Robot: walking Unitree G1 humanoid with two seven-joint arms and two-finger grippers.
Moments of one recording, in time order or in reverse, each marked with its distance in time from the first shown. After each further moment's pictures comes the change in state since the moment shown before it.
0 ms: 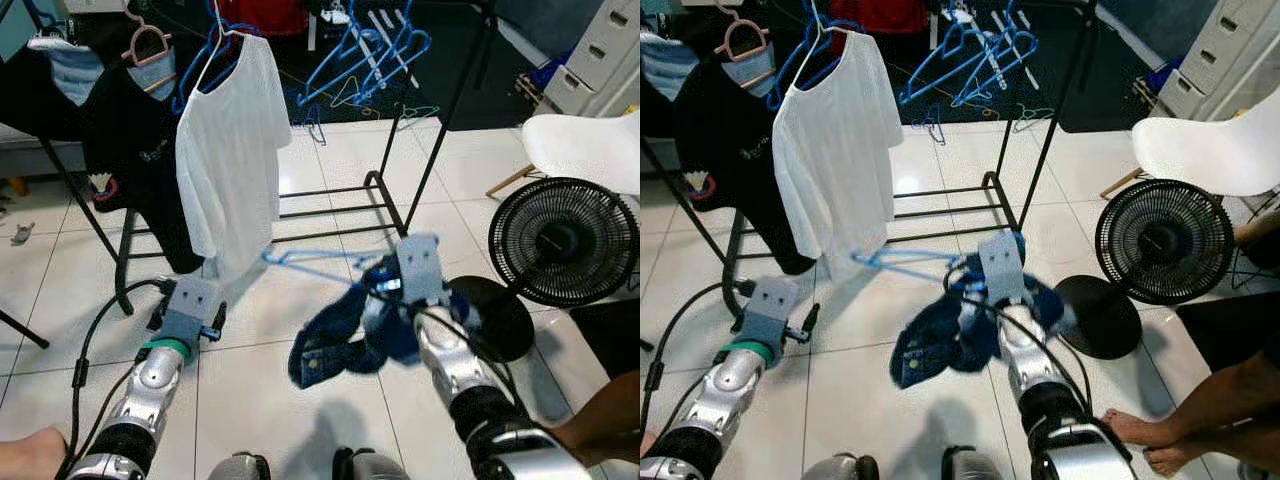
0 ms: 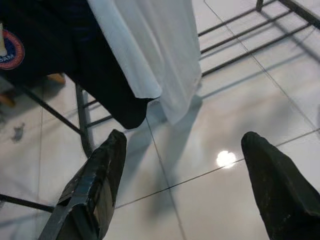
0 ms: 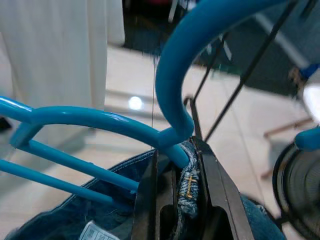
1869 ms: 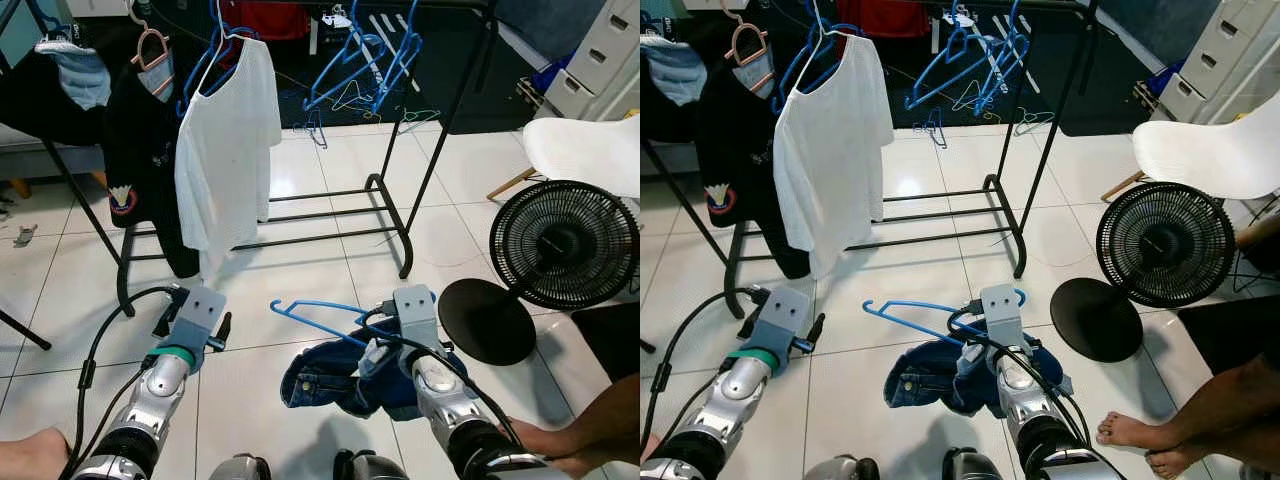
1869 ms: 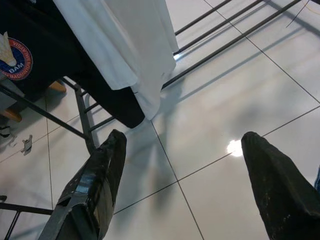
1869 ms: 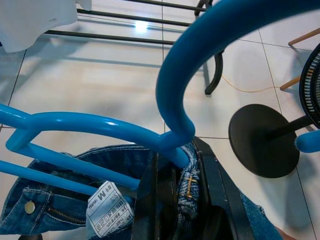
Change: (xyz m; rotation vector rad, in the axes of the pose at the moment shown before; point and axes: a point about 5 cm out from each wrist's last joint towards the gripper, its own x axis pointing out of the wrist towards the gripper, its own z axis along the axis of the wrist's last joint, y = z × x) left arm -0.007 -0.015 -0.015 0.154 0.014 -0.049; right arm -0.050 0.015 -0.089 0.043 0.400 0.000
